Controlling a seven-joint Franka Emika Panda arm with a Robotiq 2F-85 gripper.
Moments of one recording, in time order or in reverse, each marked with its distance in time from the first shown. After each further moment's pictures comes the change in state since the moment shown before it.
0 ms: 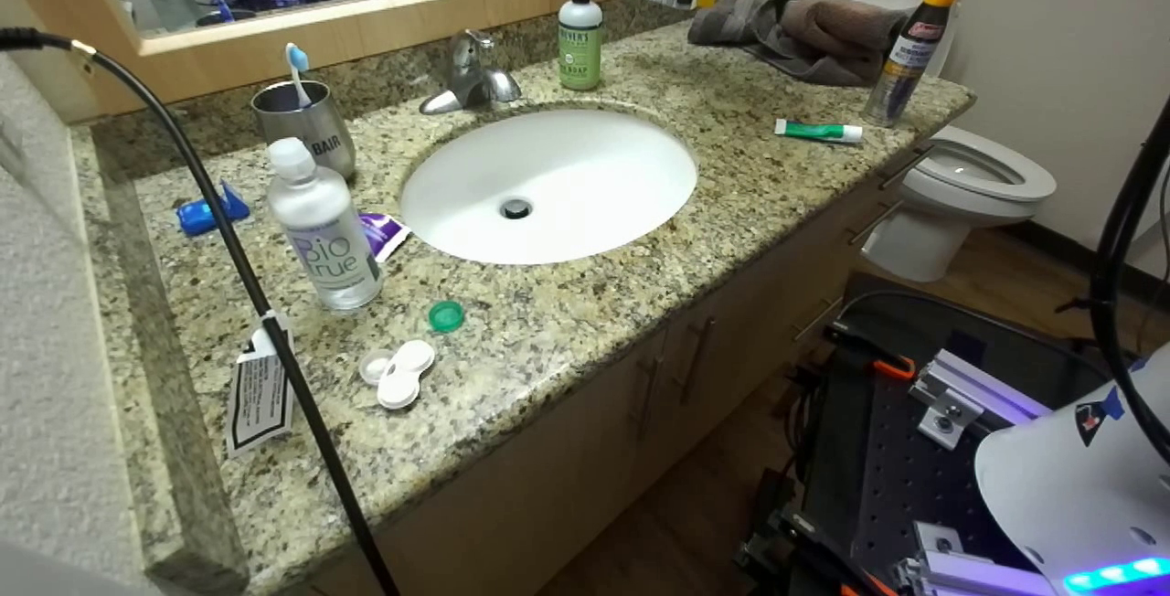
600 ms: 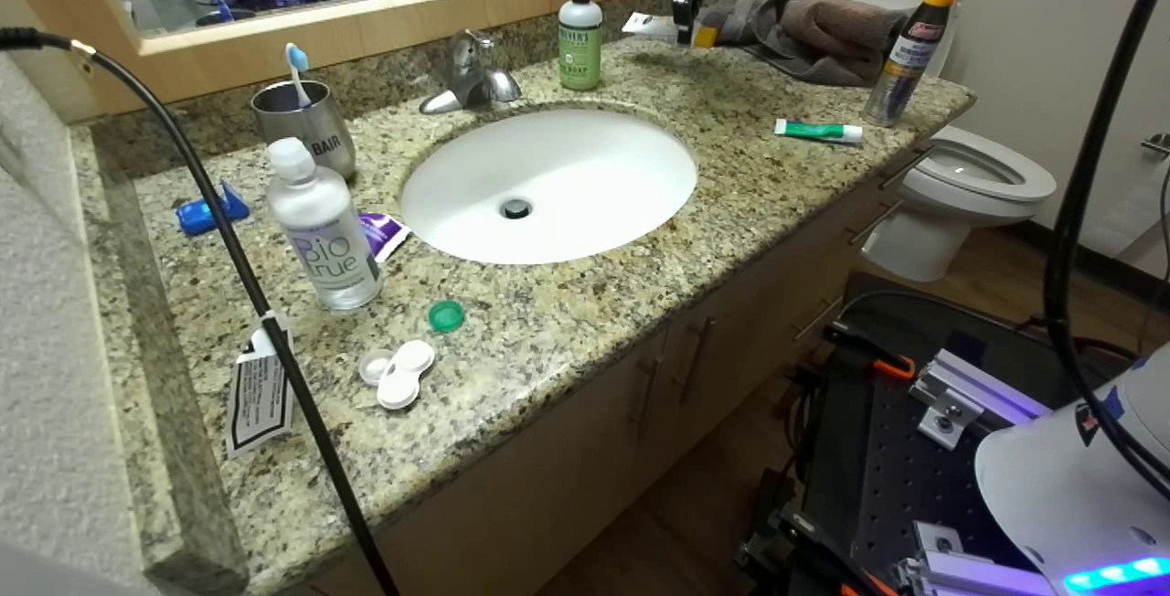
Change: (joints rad) arm -0.035 0.143 0.014 0.076 -0.008 0.015 0.206
